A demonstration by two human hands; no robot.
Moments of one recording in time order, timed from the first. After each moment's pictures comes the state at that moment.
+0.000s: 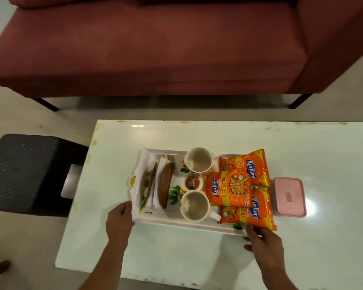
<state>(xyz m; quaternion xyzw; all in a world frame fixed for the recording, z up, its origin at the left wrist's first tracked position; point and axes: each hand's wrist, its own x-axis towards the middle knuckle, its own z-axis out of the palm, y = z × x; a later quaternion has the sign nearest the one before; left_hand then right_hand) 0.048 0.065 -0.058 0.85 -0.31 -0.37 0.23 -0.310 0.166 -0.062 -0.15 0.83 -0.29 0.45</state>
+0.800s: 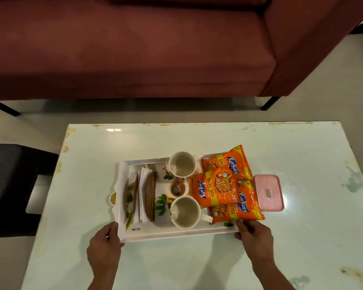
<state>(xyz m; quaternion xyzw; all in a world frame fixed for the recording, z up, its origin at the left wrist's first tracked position) 0.035 0.100 -0.075 0.85 -0.35 -0.31 0.24 -0.324 0.160 -0.071 -0.19 0.85 -0.29 0.39</state>
